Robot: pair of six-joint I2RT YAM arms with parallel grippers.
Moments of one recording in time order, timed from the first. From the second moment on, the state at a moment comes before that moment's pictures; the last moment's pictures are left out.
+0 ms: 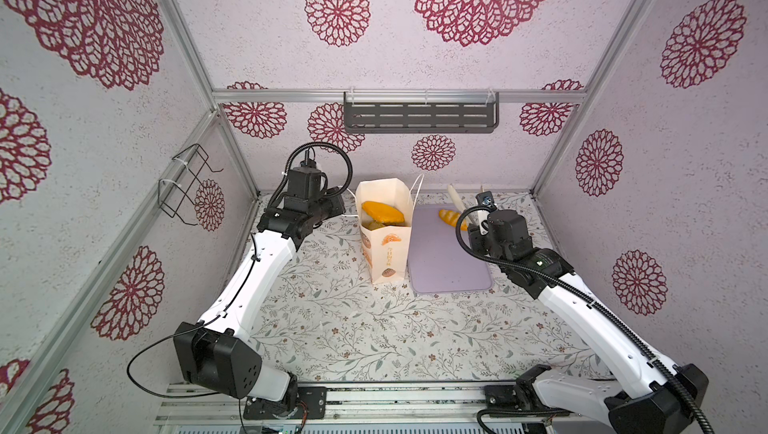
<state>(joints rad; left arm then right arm) -0.27 1.48 1.50 -0.58 0.03 -0.51 0.49 1.16 1.15 -0.54 0.38 -0.01</state>
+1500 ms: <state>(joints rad) -0.27 1.48 1.50 -0.57 0.03 -0.51 0.13 1.73 1.41 -0.67 0.05 -0.36</state>
